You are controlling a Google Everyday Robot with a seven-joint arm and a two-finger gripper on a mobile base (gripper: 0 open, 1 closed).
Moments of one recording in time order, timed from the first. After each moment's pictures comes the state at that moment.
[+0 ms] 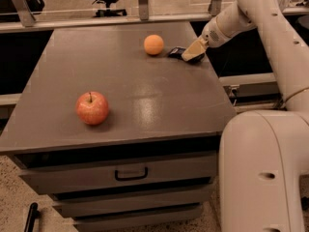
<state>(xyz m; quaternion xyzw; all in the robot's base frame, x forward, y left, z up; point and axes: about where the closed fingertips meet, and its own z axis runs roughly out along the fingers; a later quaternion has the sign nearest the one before) 0.795 -0.151 0.849 -0.44 0.82 0.15 0.33</state>
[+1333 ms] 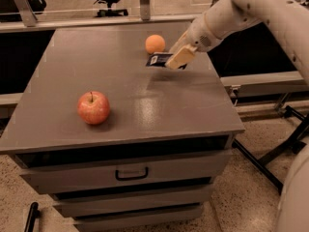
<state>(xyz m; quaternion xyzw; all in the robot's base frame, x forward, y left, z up) 0.686 -0.069 0.893 -0.59 0.72 0.15 0.33</state>
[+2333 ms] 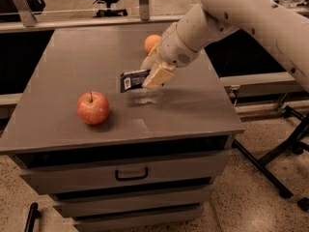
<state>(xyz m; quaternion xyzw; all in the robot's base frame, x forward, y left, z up) 0.601 0.008 0.892 -0.72 0.60 0.13 0.32</state>
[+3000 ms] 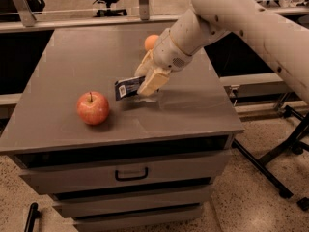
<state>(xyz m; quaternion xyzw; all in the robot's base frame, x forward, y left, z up) 0.591 0.022 0.876 -0.74 0.58 0.17 0.30</state>
